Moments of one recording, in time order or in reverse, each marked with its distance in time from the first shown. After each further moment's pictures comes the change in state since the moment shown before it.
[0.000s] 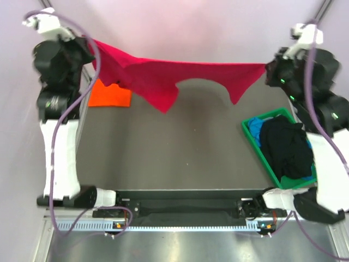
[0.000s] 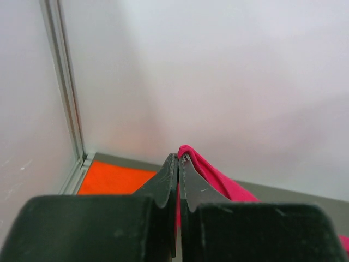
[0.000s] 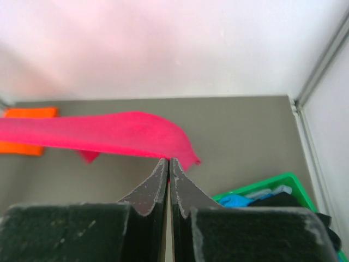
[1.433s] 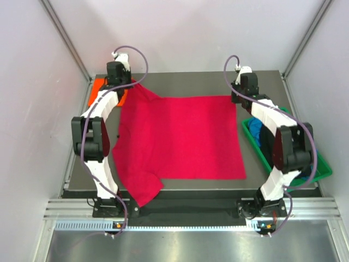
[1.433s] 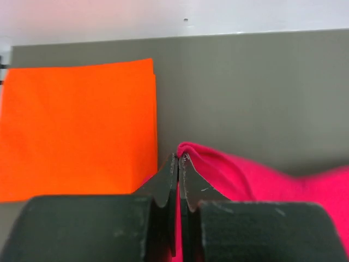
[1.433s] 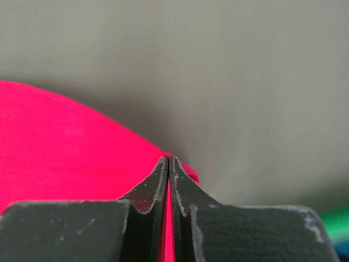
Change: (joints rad) left arm 0.012 0.497 -0.470 0.439 0.175 0.182; right arm -0.171 0.375 -0.777 0.765 -0.219 -0.047
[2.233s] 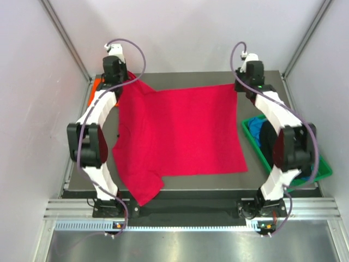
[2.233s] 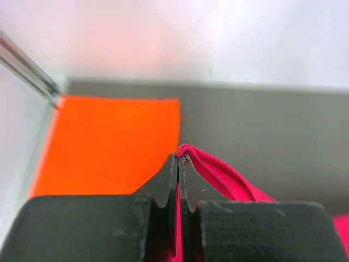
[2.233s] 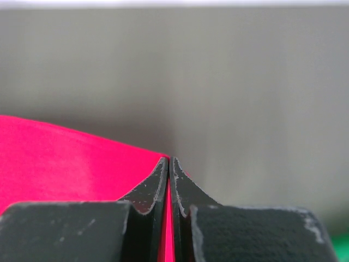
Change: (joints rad) left arm -0.018 0.008 0.035 0.072 -0.139 -0.023; right arm -0.042 0.171 0.238 -0.026 -0.045 0.021
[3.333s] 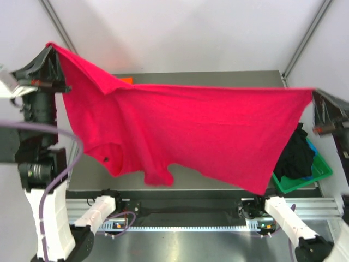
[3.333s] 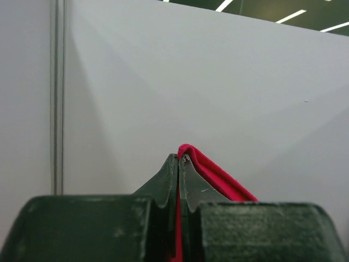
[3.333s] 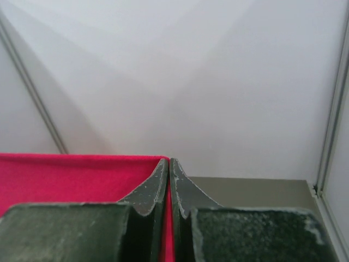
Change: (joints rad) left arm 0.000 -1.017 0.106 -0.129 0.083 -0.131; right arm 0.004 -1.137 0.316 -0.555 -0.076 0.086
